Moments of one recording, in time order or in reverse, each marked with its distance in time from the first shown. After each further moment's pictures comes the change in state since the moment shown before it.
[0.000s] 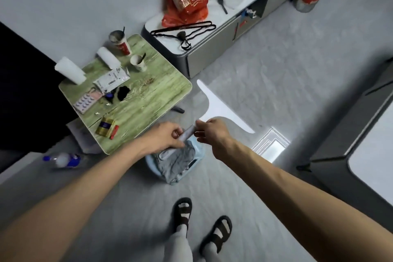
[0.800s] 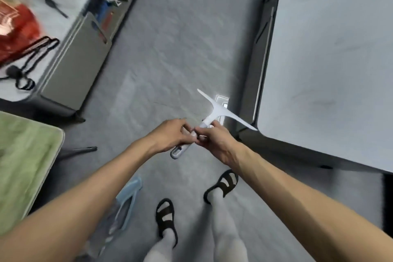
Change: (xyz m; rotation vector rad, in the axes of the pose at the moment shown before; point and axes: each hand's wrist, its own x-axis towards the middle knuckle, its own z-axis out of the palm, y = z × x) left_hand 0.257 0.319 0.223 0.084 -0.401 0.236; right_hand 0.096 0.037 -0.405 0.549 0.238 0.010
